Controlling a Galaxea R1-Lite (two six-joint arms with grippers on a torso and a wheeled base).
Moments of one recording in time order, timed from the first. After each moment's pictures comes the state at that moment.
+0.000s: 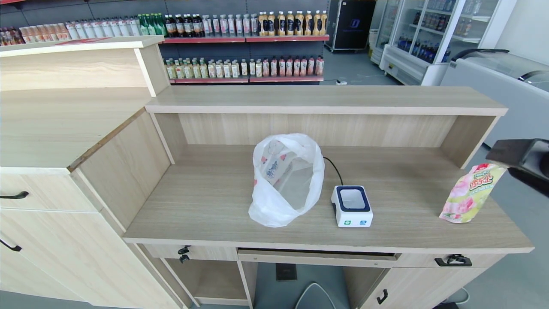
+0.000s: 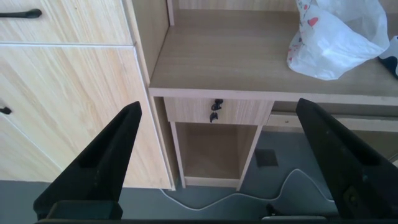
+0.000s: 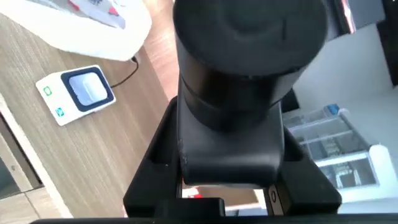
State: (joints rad) left arm 0.00 0.00 0.00 0.00 0.00 0.01; right arm -0.25 1.02 -0.53 -0.54 0.72 -1.15
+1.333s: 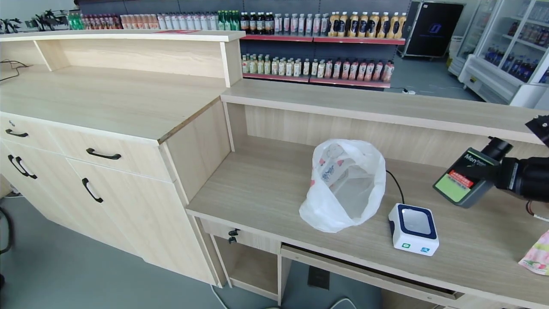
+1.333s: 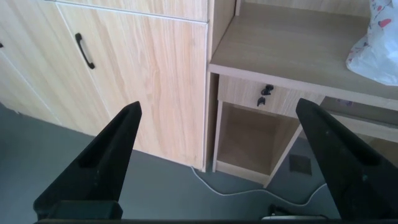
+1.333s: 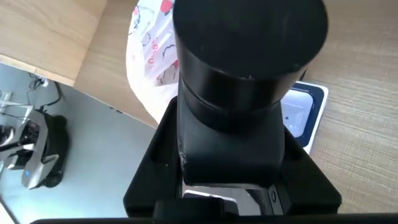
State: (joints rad) left arm 0.00 0.00 0.00 0.00 0.00 0.01; right arm -0.26 1.50 -0.82 -0.23 0.61 0.14
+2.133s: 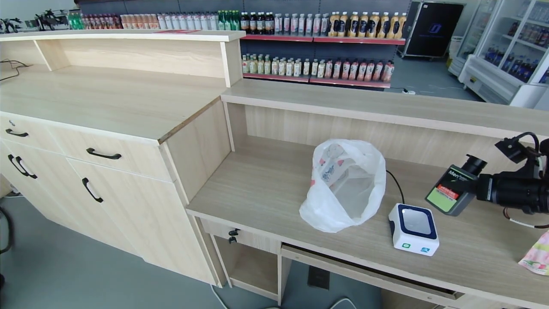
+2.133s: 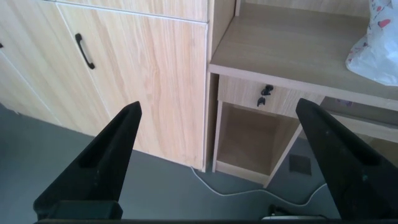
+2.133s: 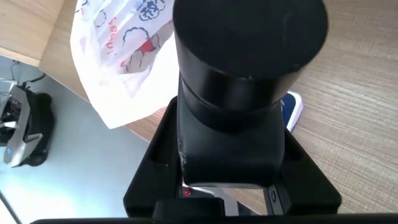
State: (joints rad) left arm 0.00 0.00 0.00 0.00 0.00 0.01; right arm -0.35 1.78 -0.88 -0.30 0.71 -0.02
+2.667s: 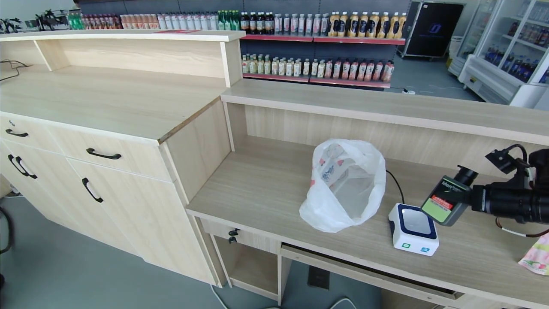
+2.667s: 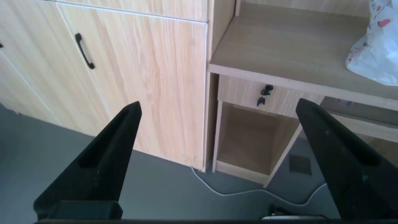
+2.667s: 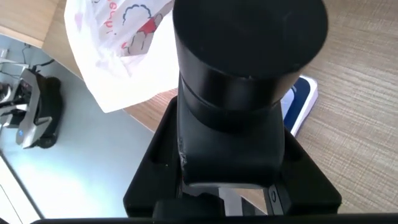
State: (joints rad) left arm 0.00 0.00 0.00 0.00 0.00 0.01; right arm -0.35 1.84 -0.85 -0.32 0.76 -0.07
